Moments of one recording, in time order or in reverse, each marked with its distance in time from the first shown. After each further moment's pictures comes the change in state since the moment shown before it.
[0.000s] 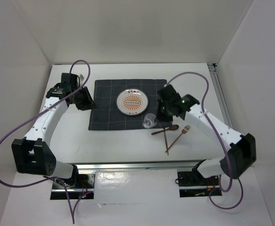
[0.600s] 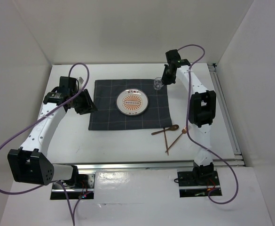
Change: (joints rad) left arm -0.019 -0.101 -0.041 -0.041 0.000 0.002; right arm -0.391 0.927 0.996 0.007 0.041 -0.241
